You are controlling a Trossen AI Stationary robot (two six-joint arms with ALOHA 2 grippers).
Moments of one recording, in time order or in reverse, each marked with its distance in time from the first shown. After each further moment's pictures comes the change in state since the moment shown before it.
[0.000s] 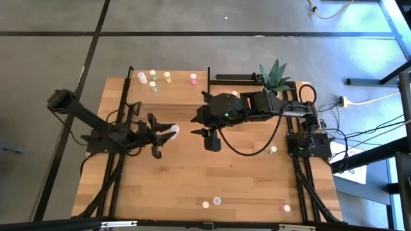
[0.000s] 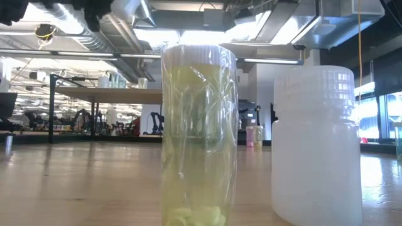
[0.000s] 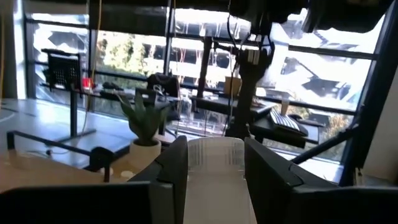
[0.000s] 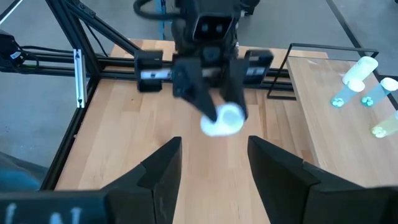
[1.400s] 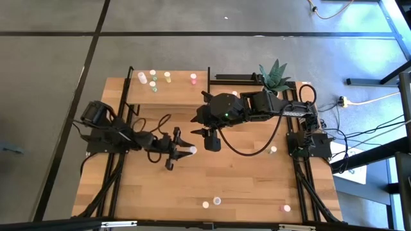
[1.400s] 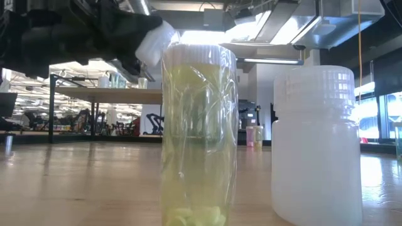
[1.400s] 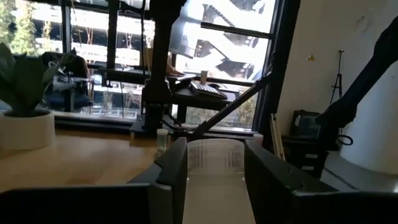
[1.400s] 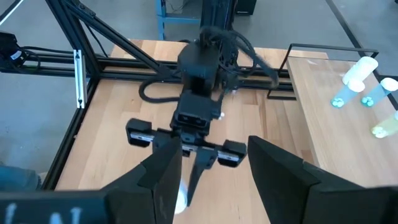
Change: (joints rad) left arm 0.193 0.750 -0.042 0.710 0.587 -0.100; right arm 0.000 0.000 0.000 0.001 0.000 0.002
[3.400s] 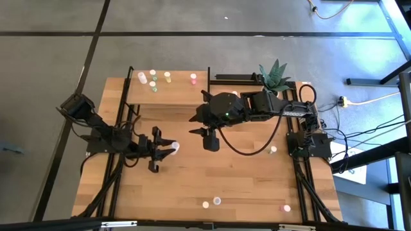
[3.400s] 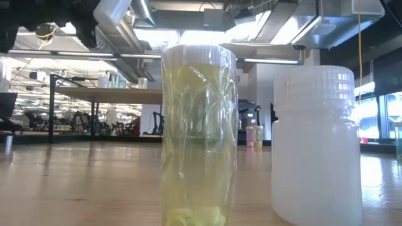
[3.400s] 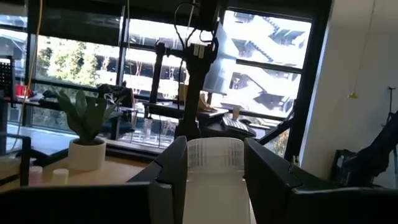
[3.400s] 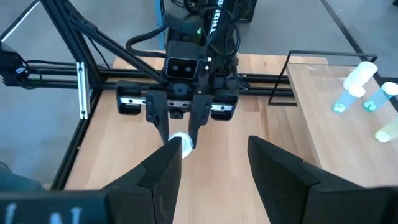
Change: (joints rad) left arm -0.322 -0.328 -0.108 -0.015 -0.510 0.159; right arm 0.000 0.000 0.000 0.033 -0.001 0.025
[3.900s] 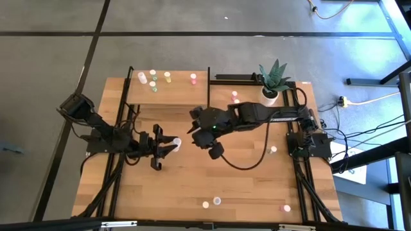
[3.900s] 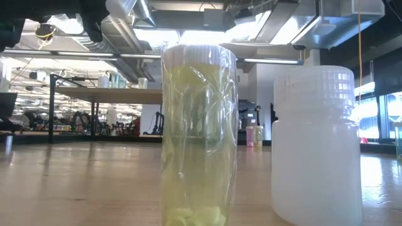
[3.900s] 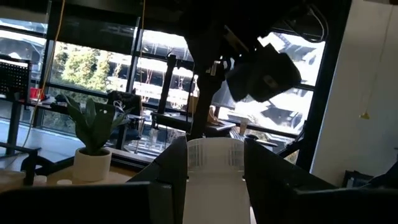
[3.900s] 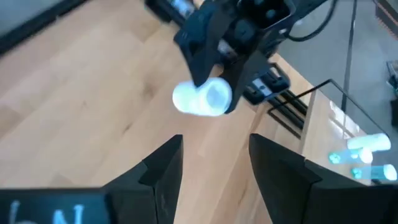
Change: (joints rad) left arm 0.038 -0.008 0.054 -0.009 -0.015 -0.018; right arm 0.021 0.016 -0.172 0.036 -0.026 -0.615
